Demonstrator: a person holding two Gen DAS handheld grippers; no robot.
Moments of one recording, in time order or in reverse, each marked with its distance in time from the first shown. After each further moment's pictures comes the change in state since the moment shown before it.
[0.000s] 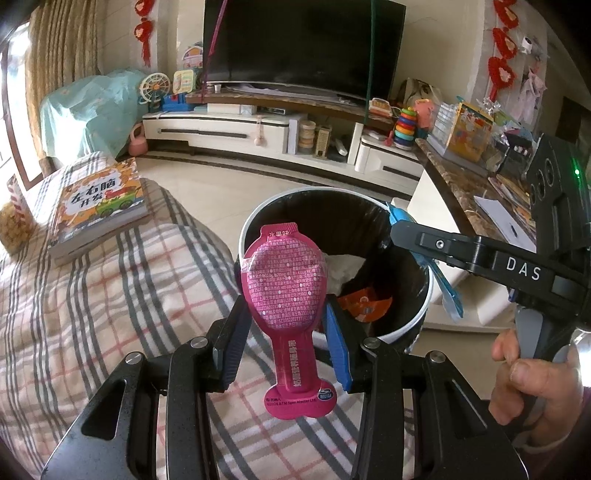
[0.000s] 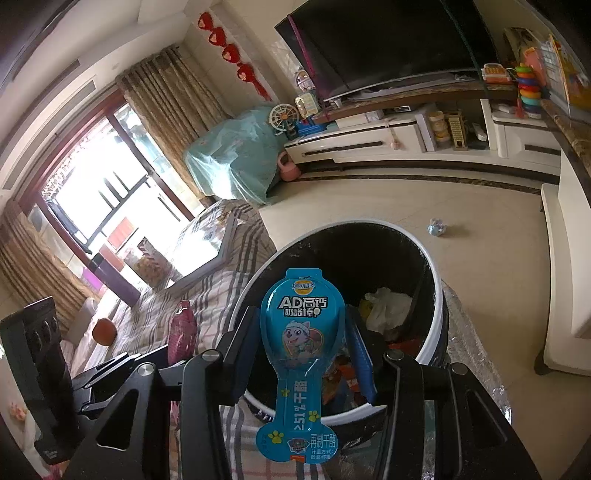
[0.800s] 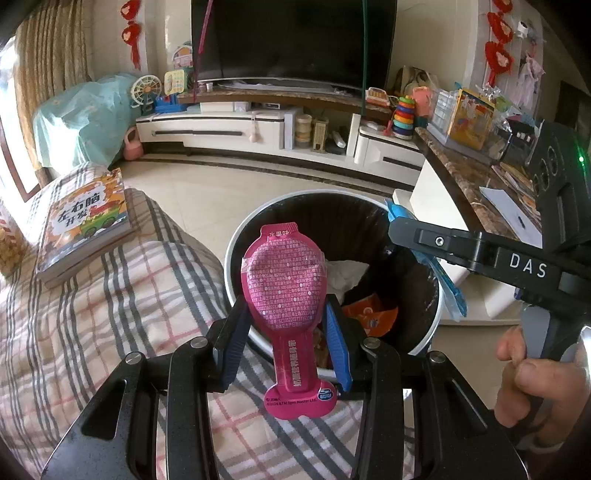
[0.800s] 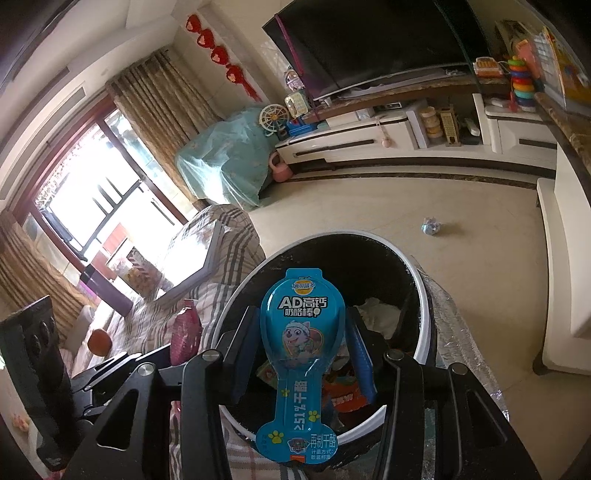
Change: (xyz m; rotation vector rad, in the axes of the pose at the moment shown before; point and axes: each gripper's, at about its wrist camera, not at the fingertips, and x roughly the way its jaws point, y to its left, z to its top) left arm 0.025 -0.011 0.017 0.053 0.026 0.017; right arm 0.009 -0.015 0.012 0.030 0.005 -0.017
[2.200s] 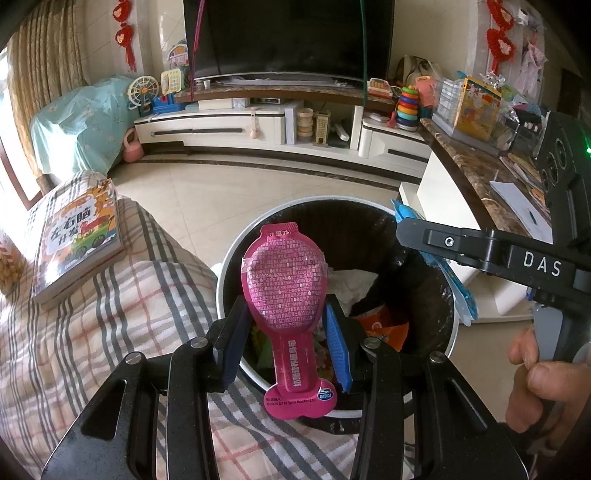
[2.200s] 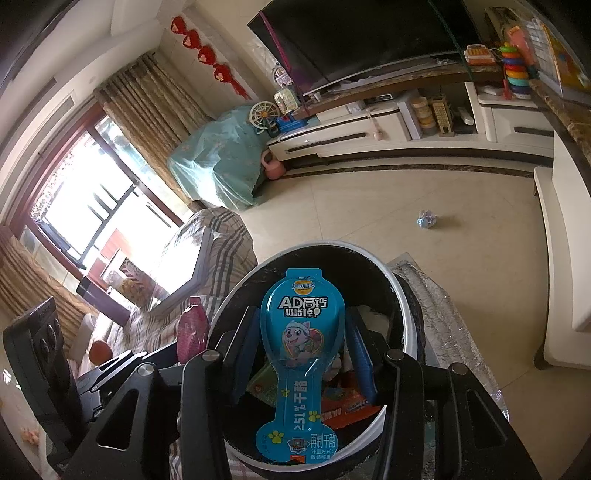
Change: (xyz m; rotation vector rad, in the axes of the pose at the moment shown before) left arm 0.020 -0.005 0.018 0.029 0.027 0.028; right arm 0.010 -0.019 0.015 0.047 0.023 -0.003
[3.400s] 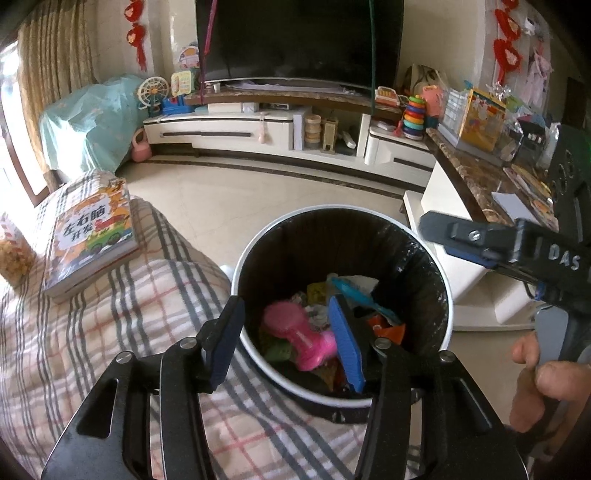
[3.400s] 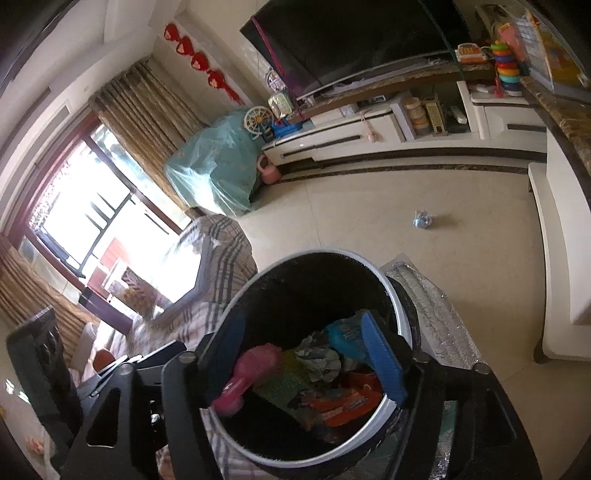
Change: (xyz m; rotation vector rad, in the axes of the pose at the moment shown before) left arm -0.020 0.008 -0.003 -0.041 -0.024 0.012; right arm -0.013 -0.001 -0.001 0.034 -0.025 -0.005
